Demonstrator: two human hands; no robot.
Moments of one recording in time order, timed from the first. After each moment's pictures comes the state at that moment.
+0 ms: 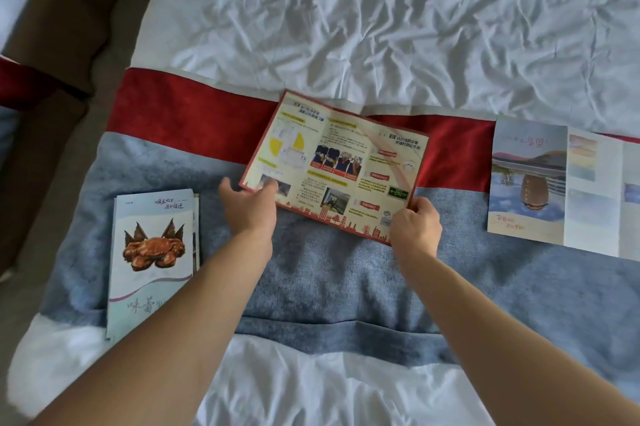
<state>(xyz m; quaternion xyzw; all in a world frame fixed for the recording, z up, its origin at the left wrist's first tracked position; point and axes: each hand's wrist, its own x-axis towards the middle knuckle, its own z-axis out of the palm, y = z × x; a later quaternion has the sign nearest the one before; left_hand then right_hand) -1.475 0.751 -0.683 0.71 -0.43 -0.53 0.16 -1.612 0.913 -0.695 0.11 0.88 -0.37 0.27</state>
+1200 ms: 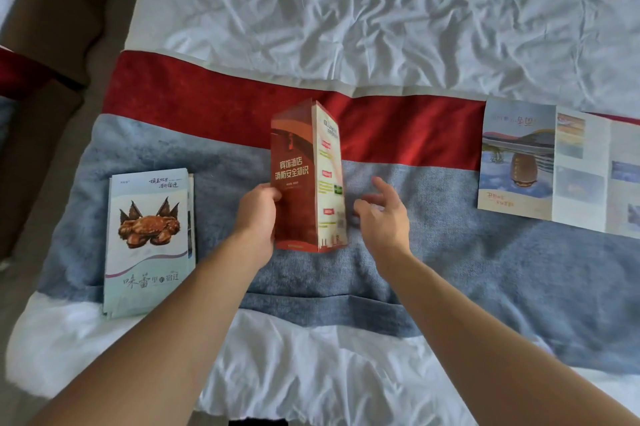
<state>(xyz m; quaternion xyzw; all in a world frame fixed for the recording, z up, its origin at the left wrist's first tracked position) -1.454 0.786 -0.692 0.62 -0.34 -0.70 0.08 -1.566 0.925 -0.691 0.01 0.84 -0.44 0.33</state>
